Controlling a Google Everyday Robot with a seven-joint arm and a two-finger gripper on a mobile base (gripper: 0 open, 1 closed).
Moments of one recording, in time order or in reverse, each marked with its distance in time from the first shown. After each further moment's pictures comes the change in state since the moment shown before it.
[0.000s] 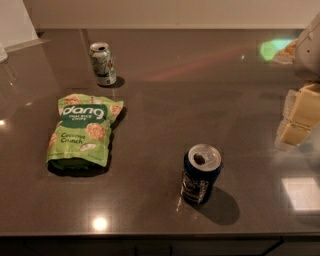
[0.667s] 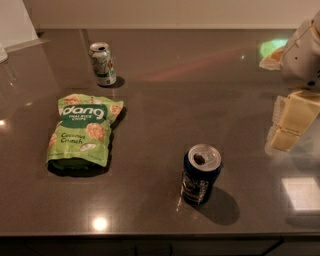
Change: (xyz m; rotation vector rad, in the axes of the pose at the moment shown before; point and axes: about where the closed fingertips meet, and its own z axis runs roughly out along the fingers) arm -0.016 0.011 0.011 -0.036 -0.038 -0.043
